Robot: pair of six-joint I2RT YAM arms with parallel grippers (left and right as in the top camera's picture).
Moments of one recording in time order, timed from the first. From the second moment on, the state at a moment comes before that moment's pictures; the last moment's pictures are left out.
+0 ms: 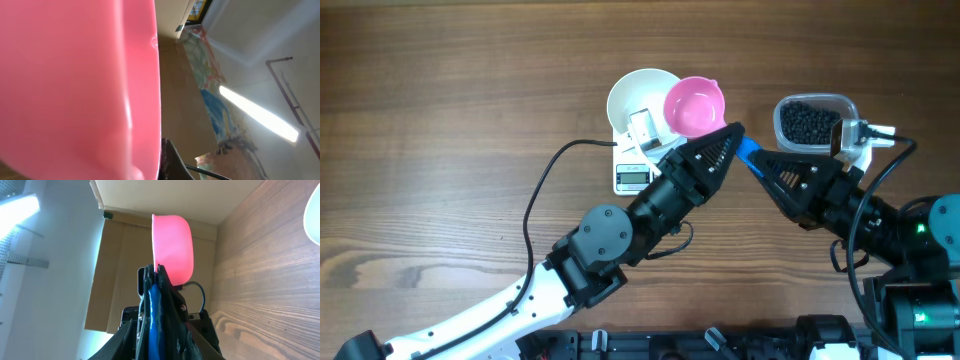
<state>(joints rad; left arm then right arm) -1.00 1.20 0.81 0.70 -0.16 -1.43 0.01 0.67 0.85 -0.15 -0.98 1.41</state>
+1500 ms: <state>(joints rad) -1.01 1.20 0.81 0.67 -0.16 -1.42 0.01 0.67 0.85 -0.19 -0.90 1.32</state>
